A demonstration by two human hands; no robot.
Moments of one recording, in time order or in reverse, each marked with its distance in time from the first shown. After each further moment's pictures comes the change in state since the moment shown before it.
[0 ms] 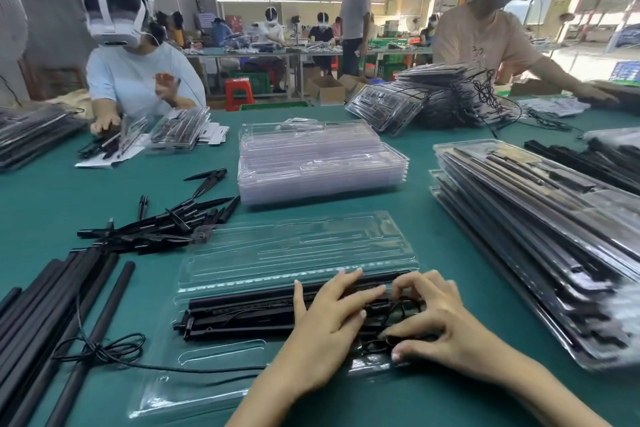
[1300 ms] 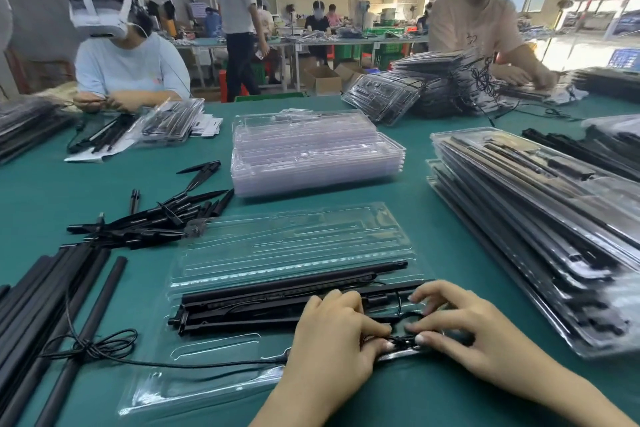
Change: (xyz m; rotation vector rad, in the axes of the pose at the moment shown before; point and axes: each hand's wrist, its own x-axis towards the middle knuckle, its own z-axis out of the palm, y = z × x) left_hand -0.010 0.021 0.014 0.291 0.115 0.125; right_hand -0.037 -0.002 -0.014 0.069 0.092 0.130
